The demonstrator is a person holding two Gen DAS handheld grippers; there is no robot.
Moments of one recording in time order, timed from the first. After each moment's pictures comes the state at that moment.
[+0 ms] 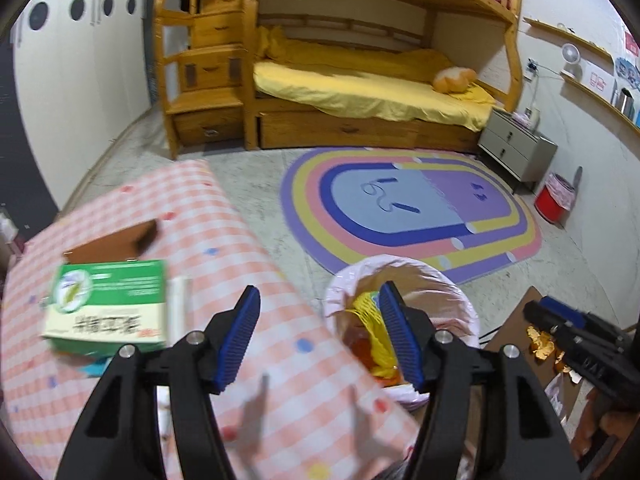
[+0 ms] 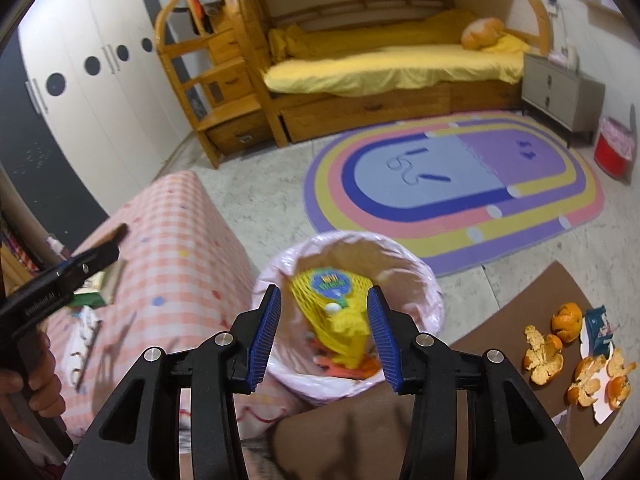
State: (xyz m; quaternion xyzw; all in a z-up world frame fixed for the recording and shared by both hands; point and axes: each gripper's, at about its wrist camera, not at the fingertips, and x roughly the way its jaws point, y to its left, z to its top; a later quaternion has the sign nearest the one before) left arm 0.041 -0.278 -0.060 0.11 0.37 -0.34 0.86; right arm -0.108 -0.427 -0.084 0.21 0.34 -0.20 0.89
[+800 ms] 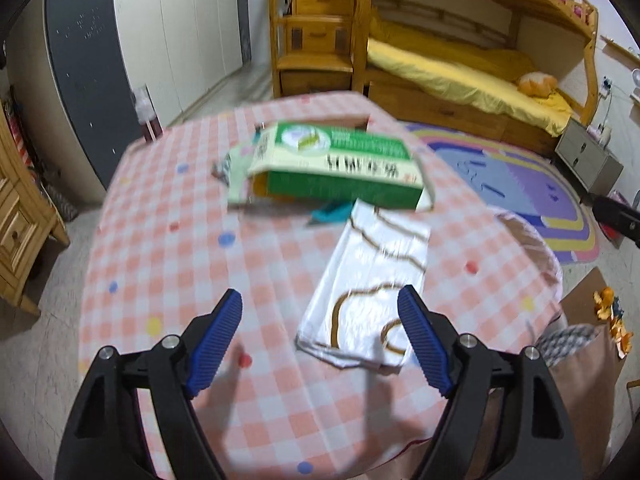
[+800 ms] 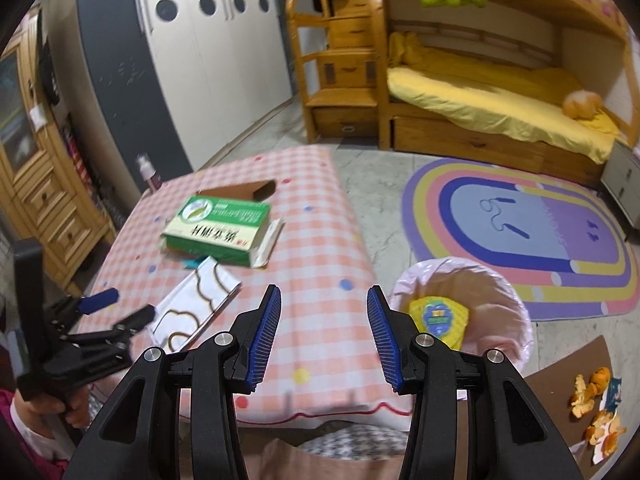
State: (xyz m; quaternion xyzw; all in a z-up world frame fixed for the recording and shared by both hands) left arm 0.044 -0.087 -0.101 0.10 0.43 -0.20 0.88; right arm -0.044 -0.274 -0.049 0.10 0.37 -0.07 0.92
